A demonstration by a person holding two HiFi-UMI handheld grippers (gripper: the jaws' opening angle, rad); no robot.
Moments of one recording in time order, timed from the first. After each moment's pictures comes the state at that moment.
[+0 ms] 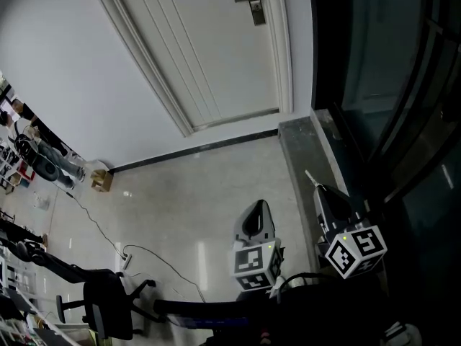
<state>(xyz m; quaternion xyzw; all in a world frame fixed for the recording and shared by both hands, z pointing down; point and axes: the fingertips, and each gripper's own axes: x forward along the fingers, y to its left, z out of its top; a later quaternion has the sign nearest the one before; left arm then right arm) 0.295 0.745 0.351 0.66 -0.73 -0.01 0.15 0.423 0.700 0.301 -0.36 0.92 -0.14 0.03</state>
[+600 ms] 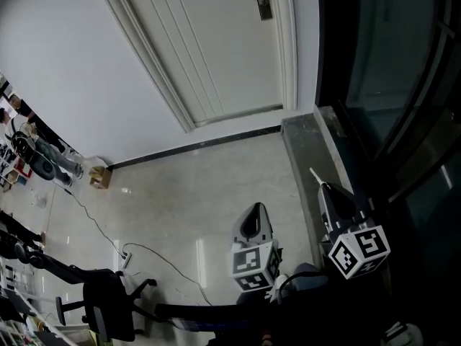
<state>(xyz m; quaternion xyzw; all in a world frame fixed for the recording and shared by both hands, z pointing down) 0.237 0.754 0.381 0.65 -0.74 -0.01 0.18 0.379 0.701 0.310 -0.37 0.92 -0.12 0.01</state>
